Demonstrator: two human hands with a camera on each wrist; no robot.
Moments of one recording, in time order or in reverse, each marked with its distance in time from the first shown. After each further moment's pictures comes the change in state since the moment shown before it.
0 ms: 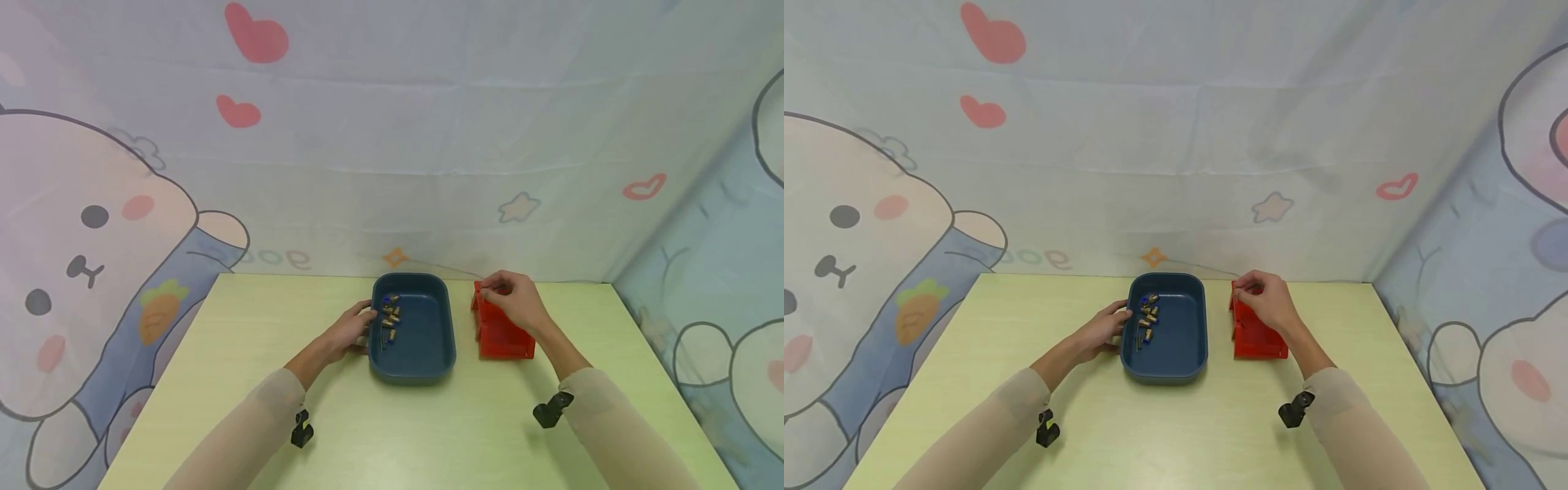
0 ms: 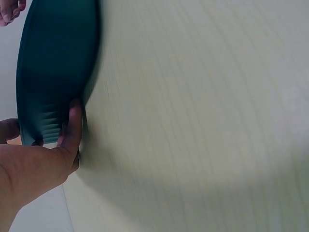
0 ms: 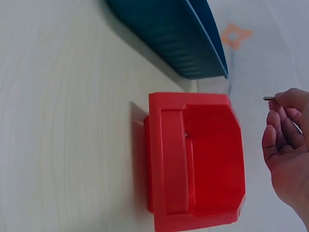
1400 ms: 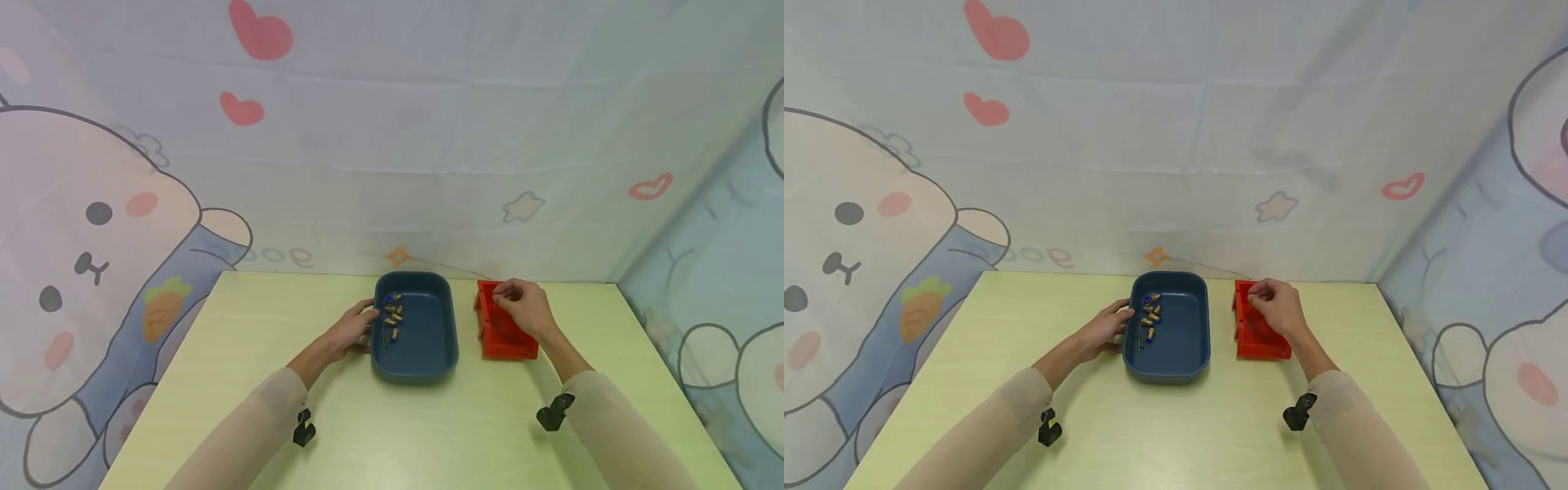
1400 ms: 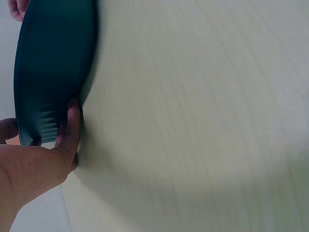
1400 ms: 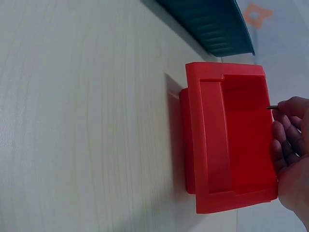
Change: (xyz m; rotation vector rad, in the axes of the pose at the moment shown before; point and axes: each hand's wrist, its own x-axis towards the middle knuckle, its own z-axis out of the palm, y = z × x) left_hand 0.001 -0.001 0.000 0.003 0.013 0.001; right_hand -0.004 0.032 -0.001 -0.141 0.062 0.079
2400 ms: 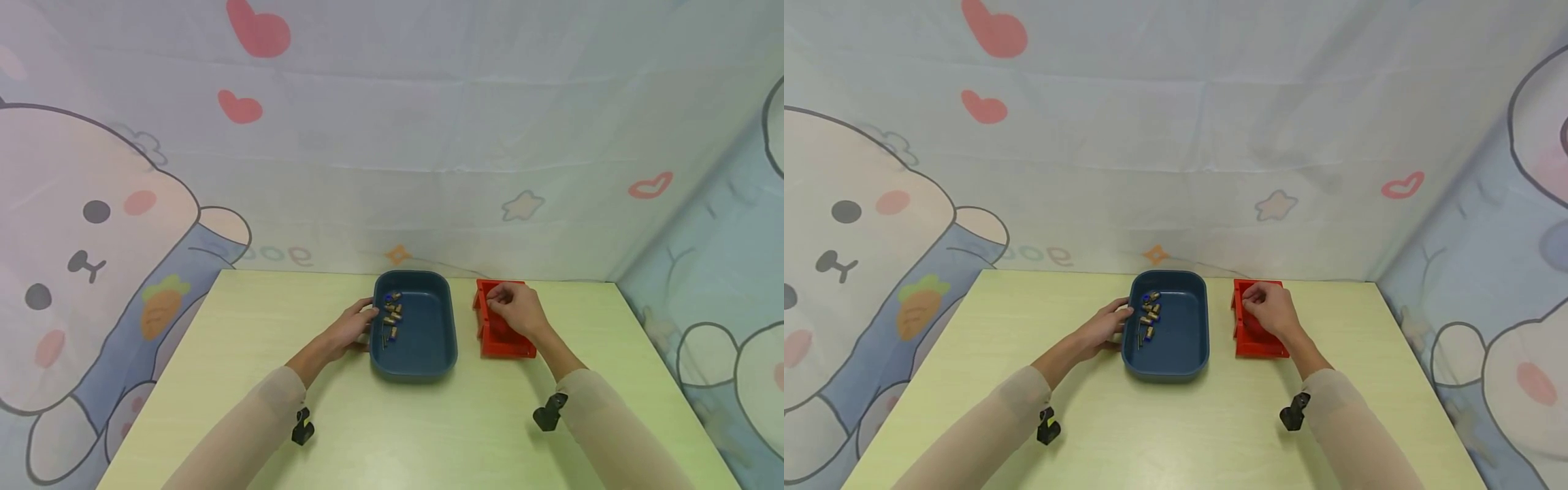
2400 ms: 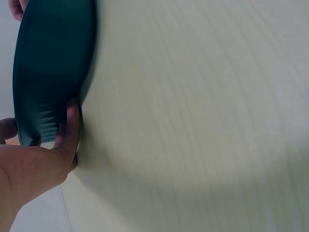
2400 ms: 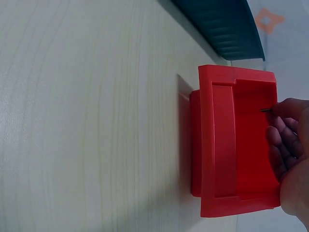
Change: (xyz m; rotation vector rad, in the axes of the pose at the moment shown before) left_hand 0.002 -0.002 -0.001 -0.011 -0.010 0.003; right_hand 0.000 0.000 0.010 -0.088 -0.051 0.012
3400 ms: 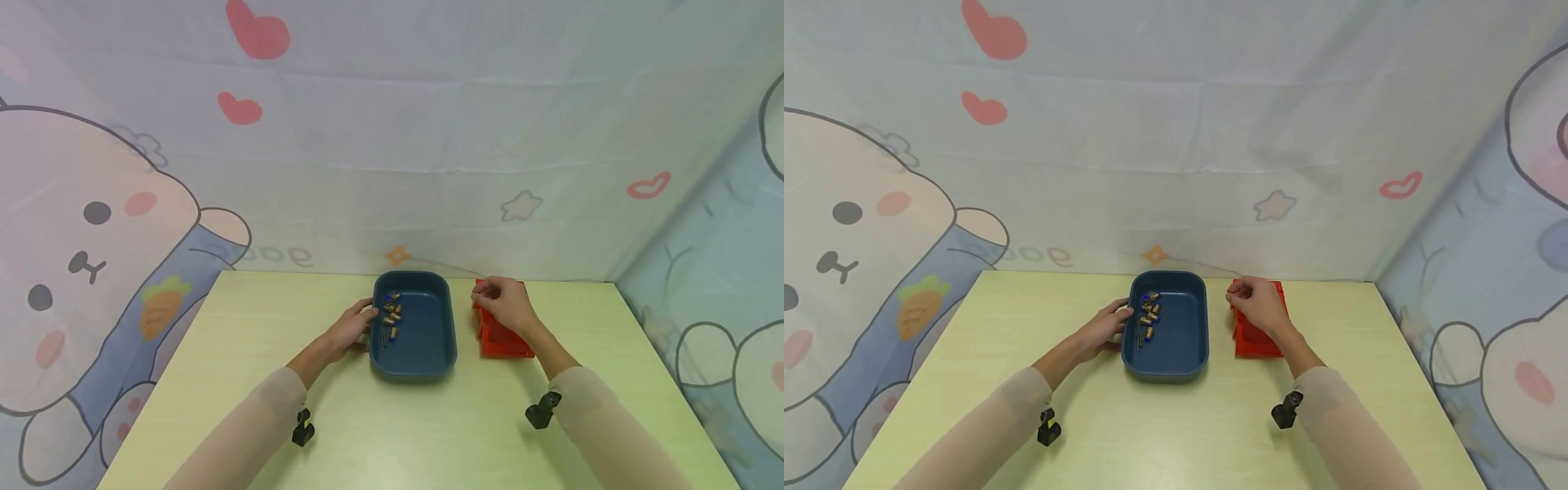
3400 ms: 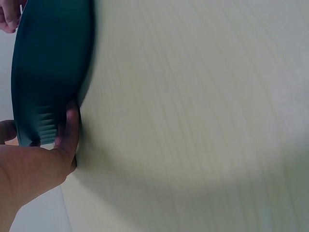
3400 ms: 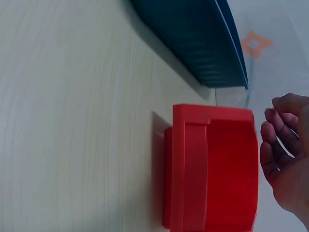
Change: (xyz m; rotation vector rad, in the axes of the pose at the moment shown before) left_hand 0.000 -0.001 0.002 0.021 0.018 0.017; right_hand 0.003 -0.032 0.004 0.095 -0.011 -0.123
